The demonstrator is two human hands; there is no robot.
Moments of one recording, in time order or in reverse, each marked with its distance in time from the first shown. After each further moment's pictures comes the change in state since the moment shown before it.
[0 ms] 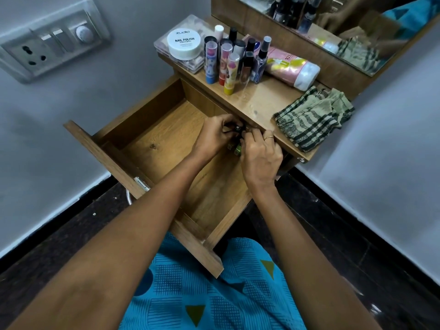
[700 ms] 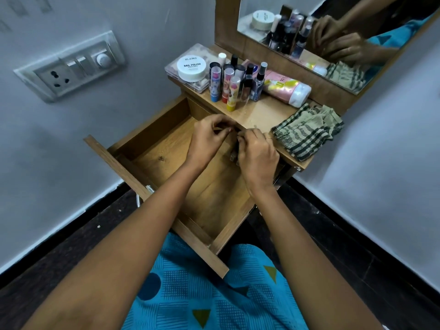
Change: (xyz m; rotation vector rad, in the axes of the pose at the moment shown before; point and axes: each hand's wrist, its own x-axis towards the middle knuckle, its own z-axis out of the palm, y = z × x) left_hand -0.013 0.025 -0.030 -0.059 0.236 0.060; right_hand 0.016 -0.012 -0.026 0.455 -0.037 0.161
